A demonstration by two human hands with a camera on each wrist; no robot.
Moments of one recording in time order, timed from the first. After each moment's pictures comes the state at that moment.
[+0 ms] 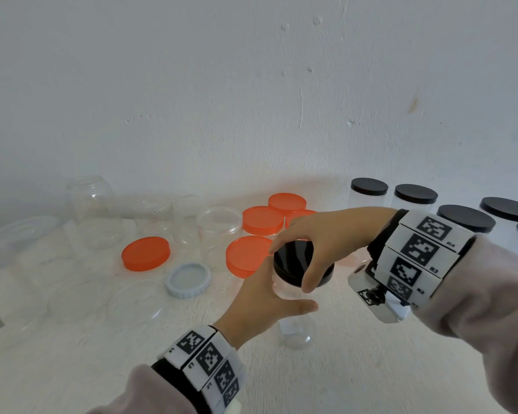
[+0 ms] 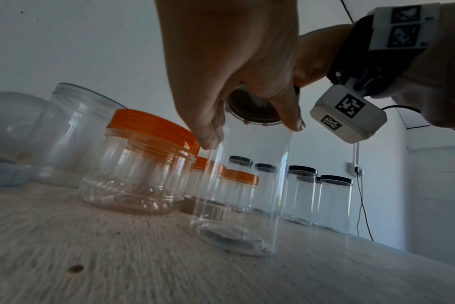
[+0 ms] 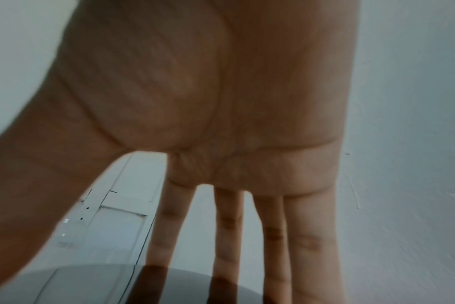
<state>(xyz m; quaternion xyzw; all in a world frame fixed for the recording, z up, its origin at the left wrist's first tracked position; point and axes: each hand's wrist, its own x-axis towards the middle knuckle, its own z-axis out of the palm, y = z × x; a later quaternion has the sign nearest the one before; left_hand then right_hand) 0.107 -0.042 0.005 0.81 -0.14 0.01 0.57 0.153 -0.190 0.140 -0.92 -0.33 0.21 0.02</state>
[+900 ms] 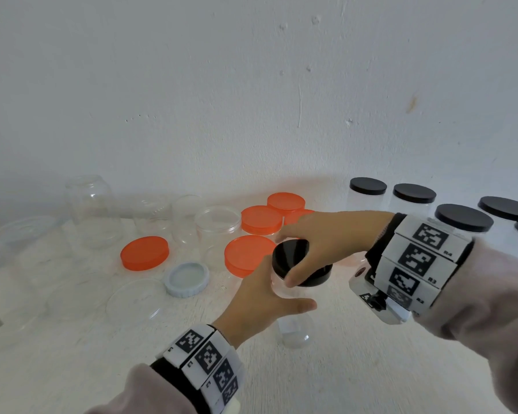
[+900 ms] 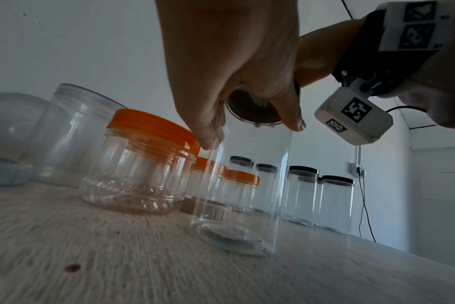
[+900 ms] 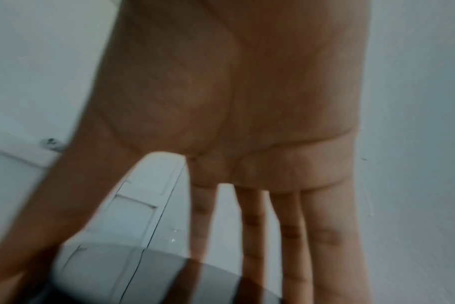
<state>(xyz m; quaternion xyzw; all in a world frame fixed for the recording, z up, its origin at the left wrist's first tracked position) 0.107 -0.043 0.004 0.81 -0.14 0.00 0.57 0.150 -0.189 0.132 -0.94 -0.31 0.16 0.00</state>
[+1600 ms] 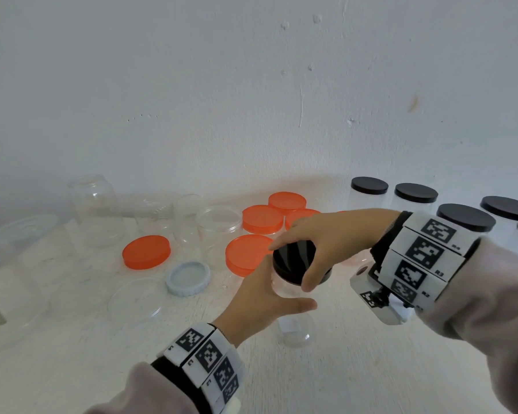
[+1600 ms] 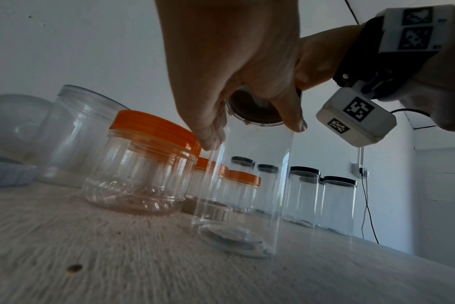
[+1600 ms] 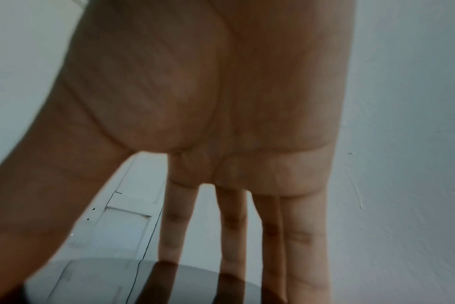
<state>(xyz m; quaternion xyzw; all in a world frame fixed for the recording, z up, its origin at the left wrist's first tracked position) 0.106 -0.043 0.005 0.81 -0.14 0.01 0.57 0.149 -0.194 0.137 -0.92 -0.34 0.18 0.04</state>
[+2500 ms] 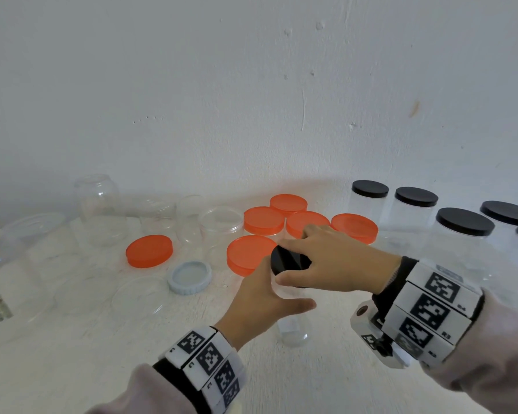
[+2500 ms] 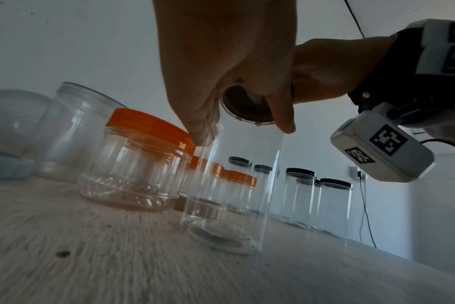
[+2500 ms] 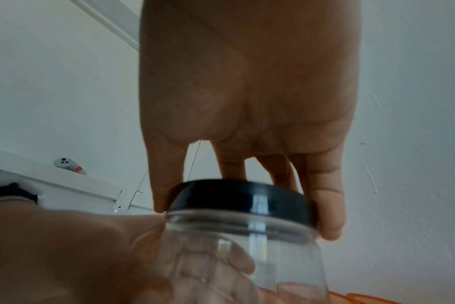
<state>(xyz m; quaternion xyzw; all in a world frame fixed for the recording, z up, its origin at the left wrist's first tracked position) 0.097 -0.046 0.006 0.81 -0.13 0.04 0.57 0.121 -0.196 0.100 -0.95 -0.31 0.00 0.03</state>
